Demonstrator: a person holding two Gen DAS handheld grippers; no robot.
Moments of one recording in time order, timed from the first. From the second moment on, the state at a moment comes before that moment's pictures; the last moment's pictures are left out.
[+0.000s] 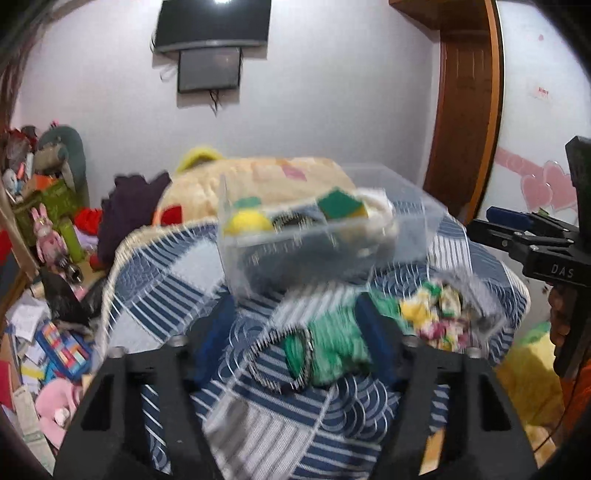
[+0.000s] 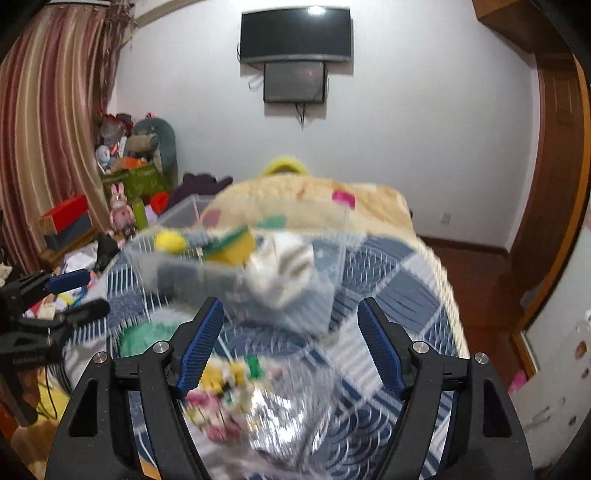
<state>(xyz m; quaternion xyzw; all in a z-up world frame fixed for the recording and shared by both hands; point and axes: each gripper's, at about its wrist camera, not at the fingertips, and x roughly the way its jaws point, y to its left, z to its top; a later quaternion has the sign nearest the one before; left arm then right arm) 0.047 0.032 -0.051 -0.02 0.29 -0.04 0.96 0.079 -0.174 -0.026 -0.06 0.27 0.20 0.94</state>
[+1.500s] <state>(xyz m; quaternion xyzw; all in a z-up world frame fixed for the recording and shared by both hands) 0.038 0.045 -0.009 -0.05 0.20 -0.05 0.98 0.071 -0.197 -0.011 0.00 0.24 0.20 0.95</state>
